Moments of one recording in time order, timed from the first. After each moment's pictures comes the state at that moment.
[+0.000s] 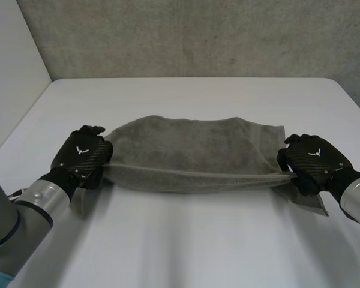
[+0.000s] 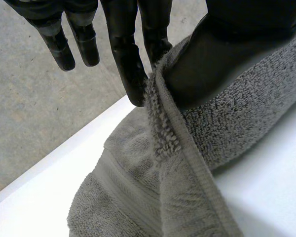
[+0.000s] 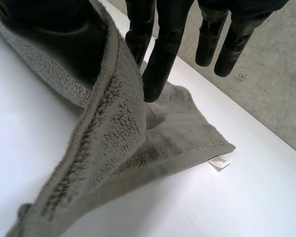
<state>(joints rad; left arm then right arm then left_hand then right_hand) 4.49 -1.76 -2.02 3.60 -1.24 3.51 1.59 -1.47 1.94 -0.09 1.02 2.61 1.29 1.33 0.23 0.23 1.16 1.33 1.33 0.22 0.25 1.17</state>
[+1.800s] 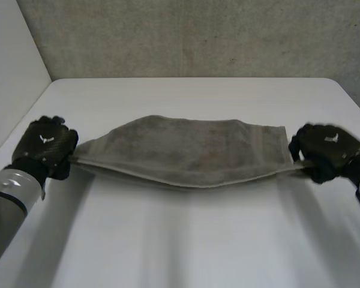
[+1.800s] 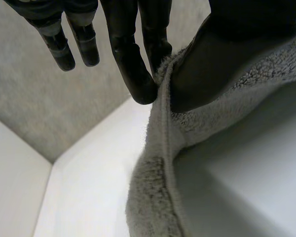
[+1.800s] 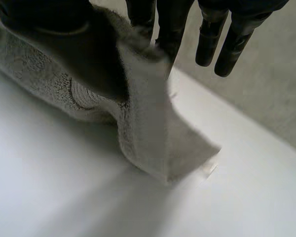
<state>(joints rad) 4.55 -1.58 -1.98 3.39 -1.41 3.56 1.55 -1.54 1.80 0.14 1.02 2.67 1.29 1.35 0.23 0.23 1.13 1.32 1.33 0.22 0.25 1.16</state>
